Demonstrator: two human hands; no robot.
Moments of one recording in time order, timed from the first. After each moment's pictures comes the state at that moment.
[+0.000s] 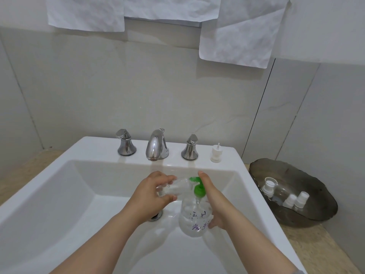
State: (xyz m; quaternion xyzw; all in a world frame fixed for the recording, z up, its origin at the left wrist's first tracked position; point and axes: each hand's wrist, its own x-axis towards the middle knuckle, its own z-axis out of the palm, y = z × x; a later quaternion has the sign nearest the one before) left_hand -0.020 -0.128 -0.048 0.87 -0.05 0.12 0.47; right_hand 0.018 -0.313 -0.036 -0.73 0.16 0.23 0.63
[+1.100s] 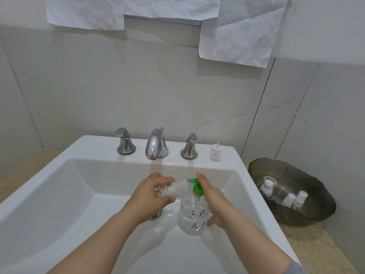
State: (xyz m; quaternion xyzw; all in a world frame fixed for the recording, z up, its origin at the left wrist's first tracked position) left_hand -0.020 -0.127 -0.052 0.89 -0.05 0.10 0.44; right_hand 0.017 -0.309 -0.036 -0.74 0.16 0.22 0.61
